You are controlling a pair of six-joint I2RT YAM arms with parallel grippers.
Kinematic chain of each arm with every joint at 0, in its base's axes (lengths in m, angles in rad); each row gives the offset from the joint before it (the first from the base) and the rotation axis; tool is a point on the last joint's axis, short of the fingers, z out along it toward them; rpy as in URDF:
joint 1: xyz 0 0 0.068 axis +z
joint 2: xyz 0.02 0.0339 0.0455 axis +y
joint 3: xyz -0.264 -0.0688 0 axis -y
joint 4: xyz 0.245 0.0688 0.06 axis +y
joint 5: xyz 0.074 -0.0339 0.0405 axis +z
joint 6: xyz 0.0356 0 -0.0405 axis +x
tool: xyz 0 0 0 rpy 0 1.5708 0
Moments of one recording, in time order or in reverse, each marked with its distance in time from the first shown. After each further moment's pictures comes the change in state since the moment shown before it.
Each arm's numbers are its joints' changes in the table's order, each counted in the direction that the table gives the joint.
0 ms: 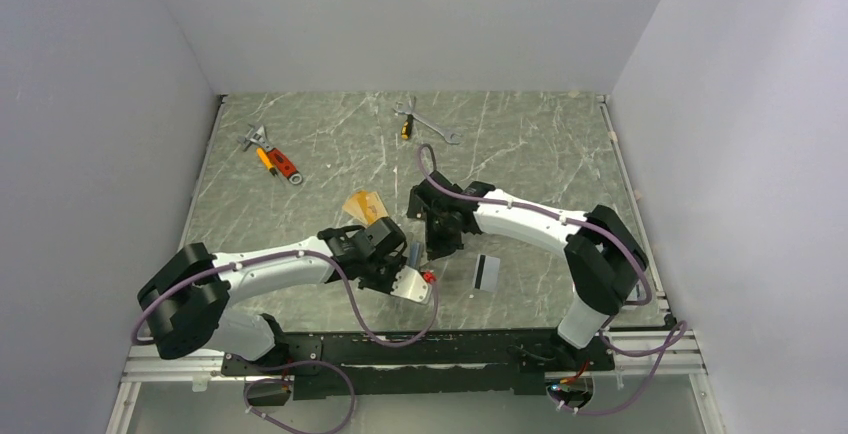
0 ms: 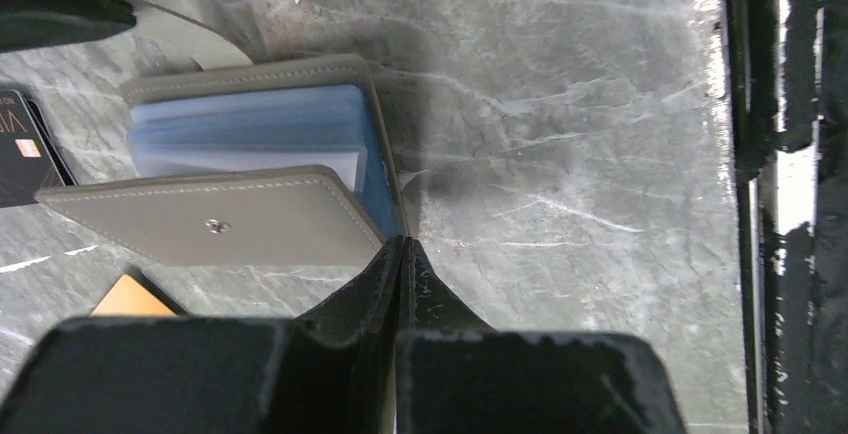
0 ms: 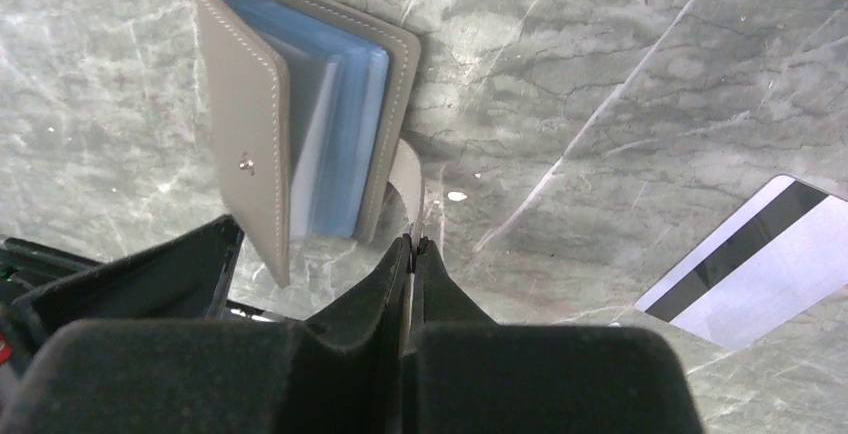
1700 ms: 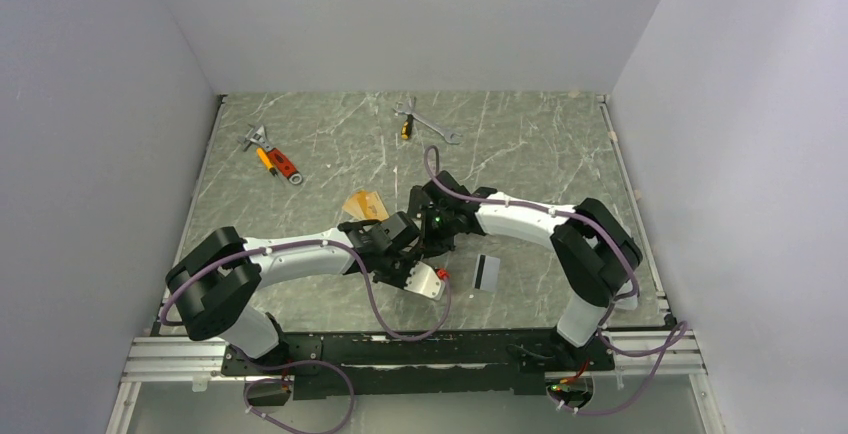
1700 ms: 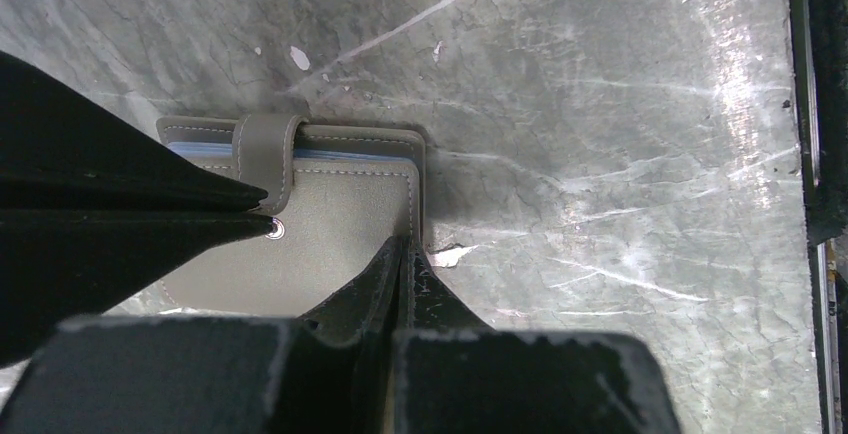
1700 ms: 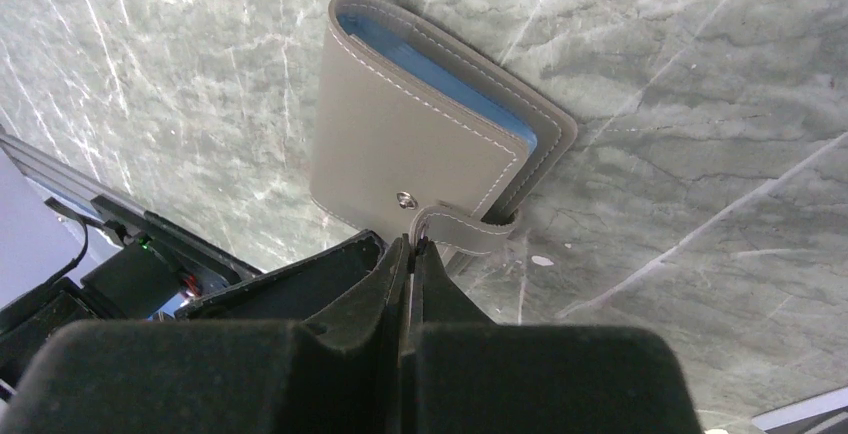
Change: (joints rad) left arm -0.008 0.150 0.066 -0.082 -0.025 0.042; right arm -0.066 0.032 -0.114 -0.282 0.232 0.070
